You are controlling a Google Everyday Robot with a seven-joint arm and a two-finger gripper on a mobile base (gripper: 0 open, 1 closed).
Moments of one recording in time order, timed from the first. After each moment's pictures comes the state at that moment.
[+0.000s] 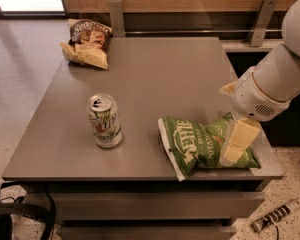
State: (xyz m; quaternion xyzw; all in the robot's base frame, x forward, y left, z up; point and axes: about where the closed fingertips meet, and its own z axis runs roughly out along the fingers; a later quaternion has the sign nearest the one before) arm 0.460 -0.171 0.849 -0.62 0.76 0.06 0.17
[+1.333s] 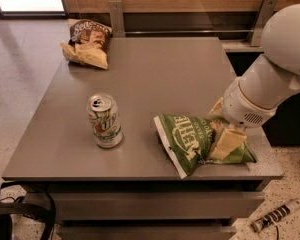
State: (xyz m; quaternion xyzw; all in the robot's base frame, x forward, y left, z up) arm 0.455 -0.158 0.823 -0.65 0.74 0.07 0.14
